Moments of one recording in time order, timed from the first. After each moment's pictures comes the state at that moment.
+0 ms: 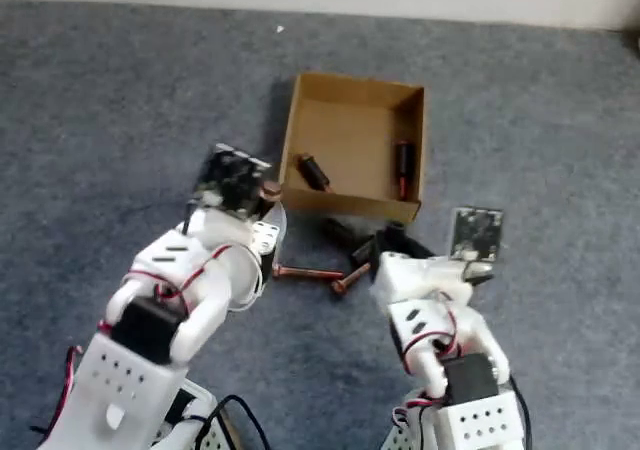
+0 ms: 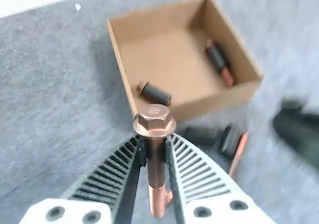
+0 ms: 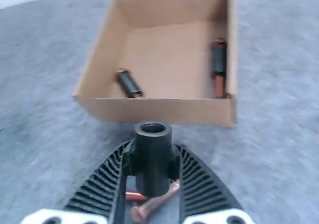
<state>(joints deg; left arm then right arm) 19.9 -65.7 53.8 53.3 8.0 -21.2 -90.6 84.0 43.5 -15.1</state>
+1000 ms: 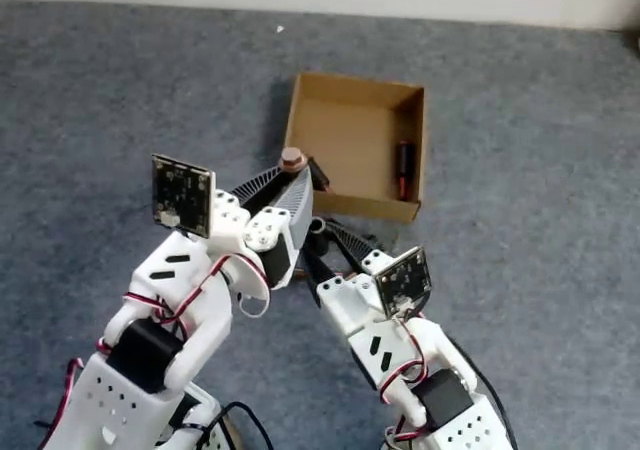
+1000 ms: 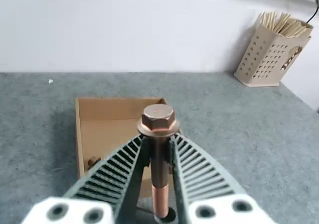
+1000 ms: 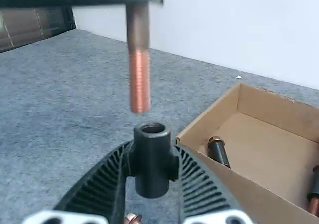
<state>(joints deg) 25.8 -71.9 56.3 35.8 22.4 -38.5 -103.8 95.9 24.3 1.2</state>
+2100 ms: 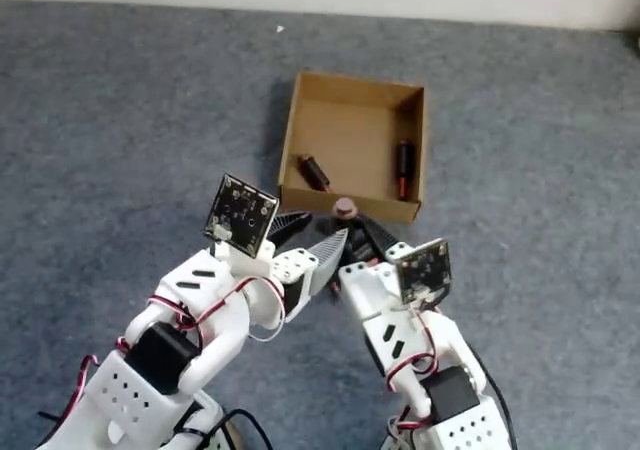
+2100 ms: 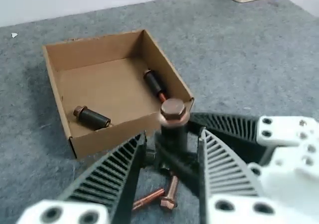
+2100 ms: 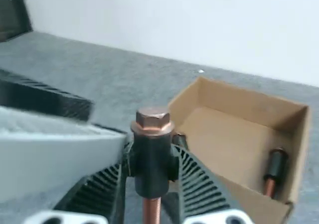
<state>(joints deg) 31.5 -72.2 62.3 44.2 14.5 -29.5 -103.7 95.9 24.3 1.4</state>
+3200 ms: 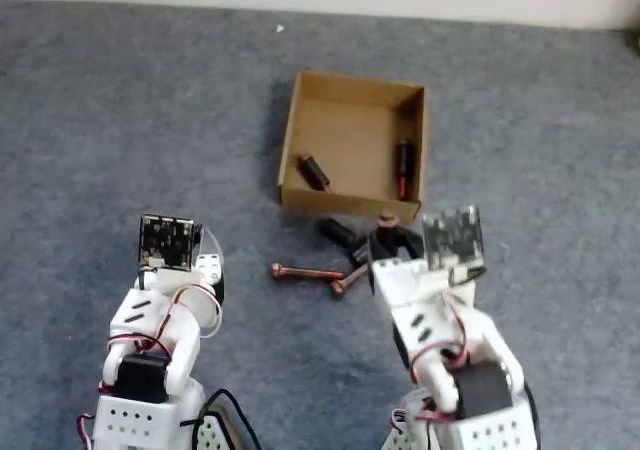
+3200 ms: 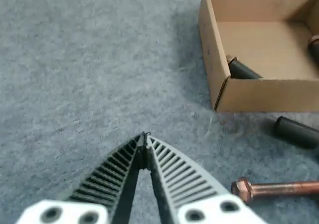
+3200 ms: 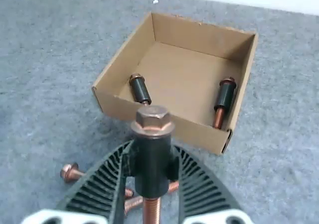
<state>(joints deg) 1.6 -103.6 96.0 46.4 5.6 -21.4 -86.8 70.7 51.3 1.4</state>
